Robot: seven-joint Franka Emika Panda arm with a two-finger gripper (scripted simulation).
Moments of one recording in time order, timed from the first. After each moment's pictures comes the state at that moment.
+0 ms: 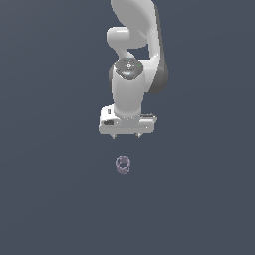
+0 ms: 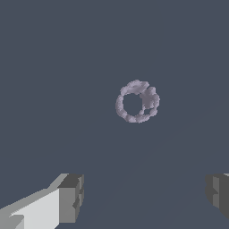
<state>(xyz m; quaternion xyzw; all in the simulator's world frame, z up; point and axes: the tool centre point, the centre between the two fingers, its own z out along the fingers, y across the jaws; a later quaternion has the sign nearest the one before) 0.005 -0.005 0.173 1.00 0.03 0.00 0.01</state>
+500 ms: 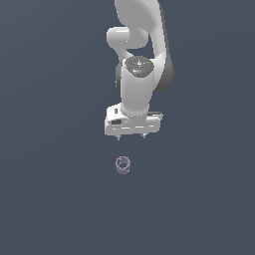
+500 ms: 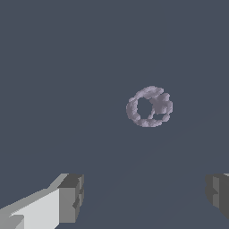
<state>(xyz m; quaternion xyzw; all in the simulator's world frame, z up) 0.008 0.015 0.177 1.00 0.06 0.01 0.02</state>
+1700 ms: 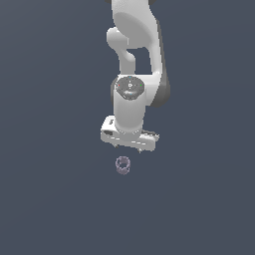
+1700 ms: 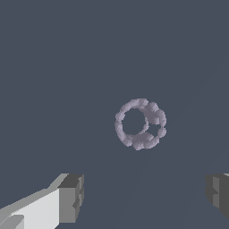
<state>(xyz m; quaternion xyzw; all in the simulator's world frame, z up) 0.041 0.001 0.144 0.99 -0.11 0.00 0.01</state>
